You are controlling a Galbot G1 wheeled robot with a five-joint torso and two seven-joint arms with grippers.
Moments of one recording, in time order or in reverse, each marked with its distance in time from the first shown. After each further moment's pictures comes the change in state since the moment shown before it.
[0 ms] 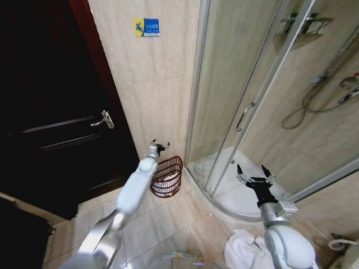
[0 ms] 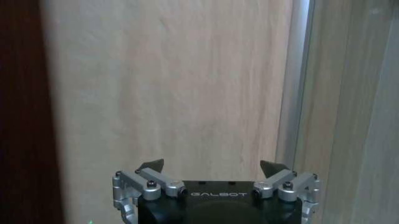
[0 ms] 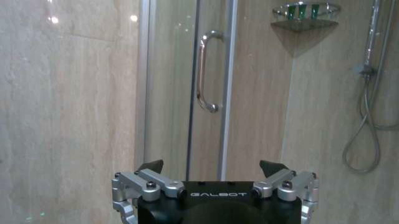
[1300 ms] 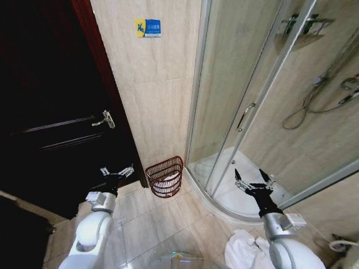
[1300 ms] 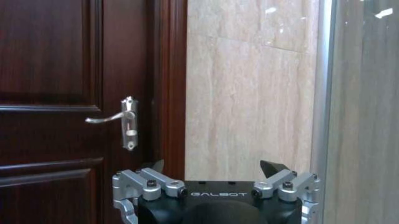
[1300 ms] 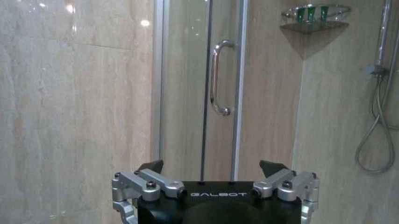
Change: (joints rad) left arm 0.656 -0.073 -0.362 -0.619 0.059 -0.075 0.023; right arm -0.104 0.081 0.036 0.067 -0.013 0.046 -0.107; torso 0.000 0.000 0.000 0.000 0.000
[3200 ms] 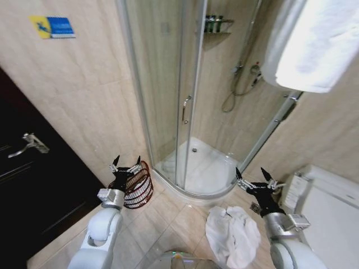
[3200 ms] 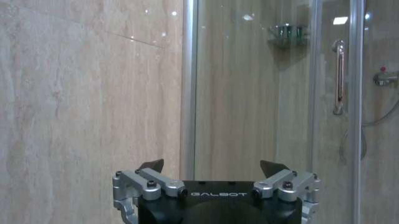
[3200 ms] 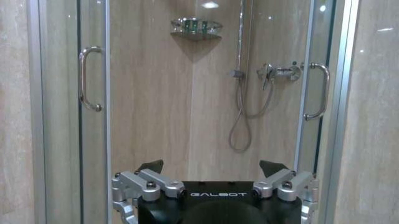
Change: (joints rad) left arm -0.029 -0.002 0.072 0.007 0.037 -0.013 -0.039; right arm -0.011 0.000 -0.003 0.017 0.003 0.006 0.008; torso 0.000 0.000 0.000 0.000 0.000
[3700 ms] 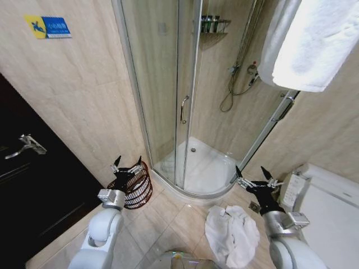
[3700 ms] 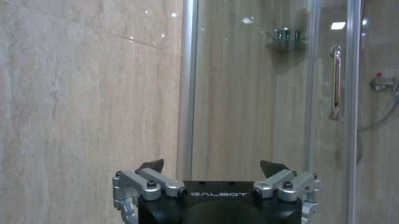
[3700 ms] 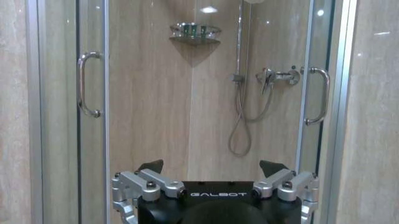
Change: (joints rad) left arm -0.001 0.001 0.008 -0.004 -0.017 -0.009 0.003; right arm 0.024 0.006 -0.007 -0.002 -0.003 0.000 0.009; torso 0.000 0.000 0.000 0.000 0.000
